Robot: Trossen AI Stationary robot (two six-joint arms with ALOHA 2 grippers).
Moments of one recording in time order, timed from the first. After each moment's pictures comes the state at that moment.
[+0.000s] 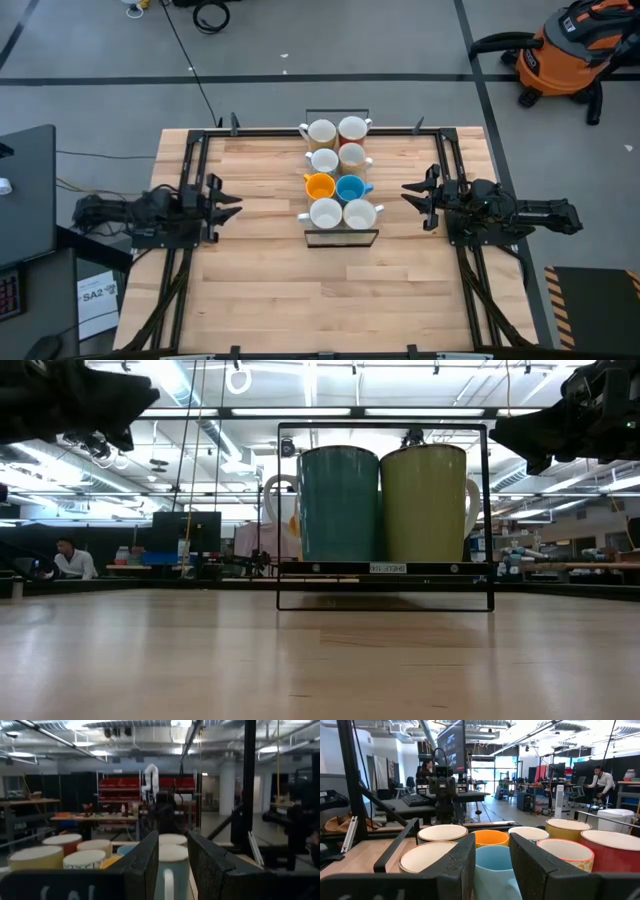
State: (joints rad) left arm -0.11 0.02 0.01 0.32 -0.18 0.04; right arm -0.09 0.02 0.01 0.19 0.09 -0.03
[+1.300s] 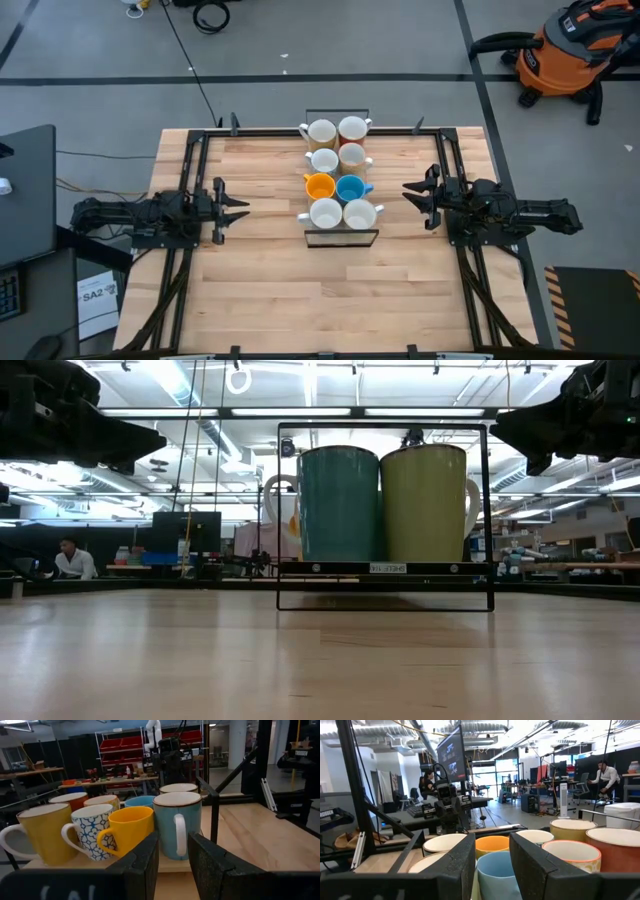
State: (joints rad) left arm -0.05 0.03 0.01 0.08 -0.15 0.09; right arm -0.09 0.02 0.01 0.22 0.09 0.06
